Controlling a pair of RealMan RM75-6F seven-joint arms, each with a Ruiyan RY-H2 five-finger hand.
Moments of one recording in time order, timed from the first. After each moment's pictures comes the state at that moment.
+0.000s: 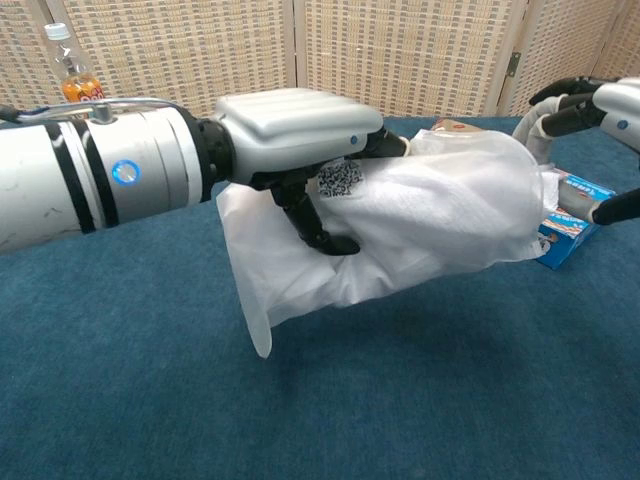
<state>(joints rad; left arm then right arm) -1.01 -1.53 -0.16 -1.72 1.26 0.91 0.51 0.37 -1.39 0.09 -1.65 -1.62 1.31 -0.37</state>
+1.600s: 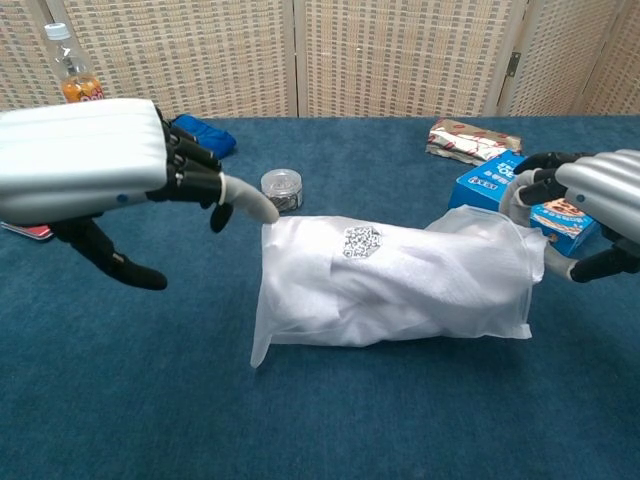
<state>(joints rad) -0.86 -1.35 0.16 -1.32 2.05 1.37 0.08 0.39 -1.47 0.05 -1.57 -1.53 1.24 -0.39</state>
